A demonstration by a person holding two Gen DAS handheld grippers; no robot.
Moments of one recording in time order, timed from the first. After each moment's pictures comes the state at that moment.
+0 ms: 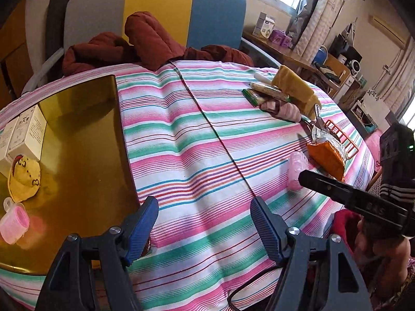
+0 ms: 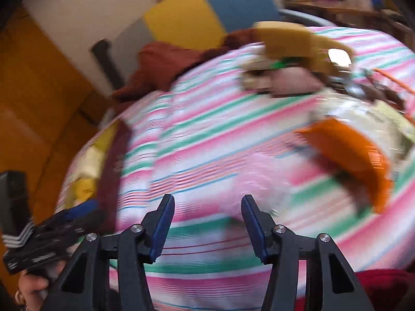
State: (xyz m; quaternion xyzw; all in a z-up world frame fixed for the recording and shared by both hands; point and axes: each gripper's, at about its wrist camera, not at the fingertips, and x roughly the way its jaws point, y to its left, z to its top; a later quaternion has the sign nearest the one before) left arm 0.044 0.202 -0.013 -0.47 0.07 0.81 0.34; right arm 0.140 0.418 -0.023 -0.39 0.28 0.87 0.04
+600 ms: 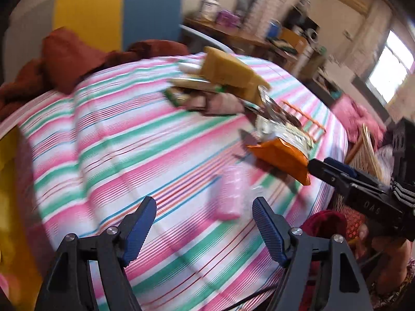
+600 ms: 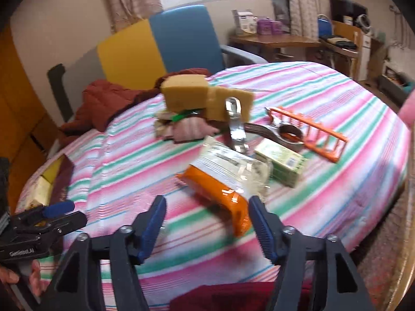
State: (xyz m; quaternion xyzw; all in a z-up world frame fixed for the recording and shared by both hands) left arm 0.062 0.332 -0.015 -0.46 0.14 0.75 0.46; right arm 0.207 0.487 0.006 -0.36 0.22 0.87 0.24
